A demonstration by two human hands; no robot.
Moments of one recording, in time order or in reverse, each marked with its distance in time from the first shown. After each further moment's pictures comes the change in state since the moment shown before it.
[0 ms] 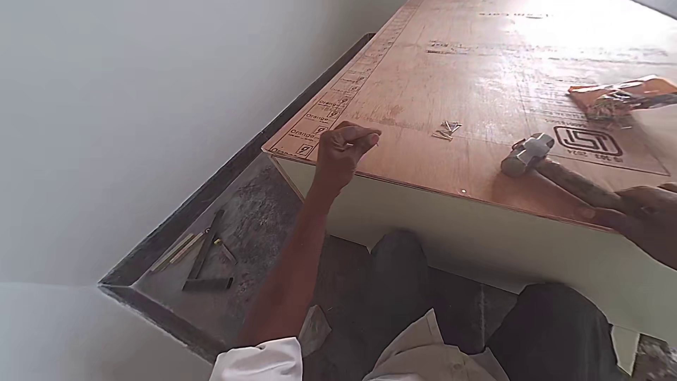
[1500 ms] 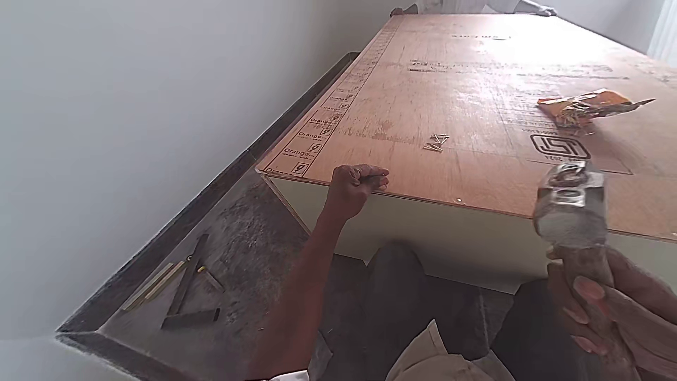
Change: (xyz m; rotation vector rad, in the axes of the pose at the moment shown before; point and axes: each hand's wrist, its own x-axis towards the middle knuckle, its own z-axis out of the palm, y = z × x) left_hand -0.022 -0.005 0.011 -0.009 -0.175 -0.058; right_hand -0.102 -0.103 0.027 1.504 -0.318 -0.458
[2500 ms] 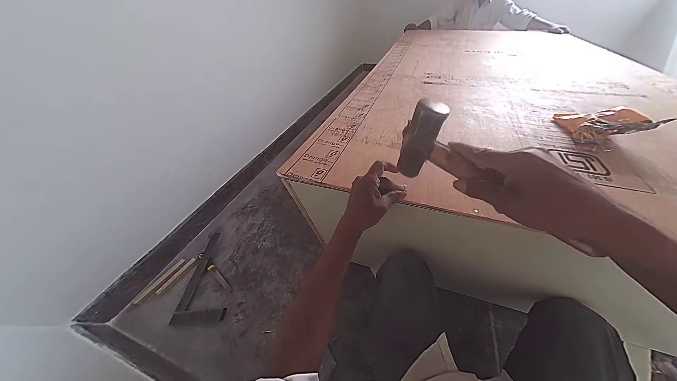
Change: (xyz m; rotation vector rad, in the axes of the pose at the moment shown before) left_hand 0.000 -0.002 0.001 0.107 -0.021 -0.053; right_hand 0.165 -0.062 0.057 -1.261 -0.114 0.009
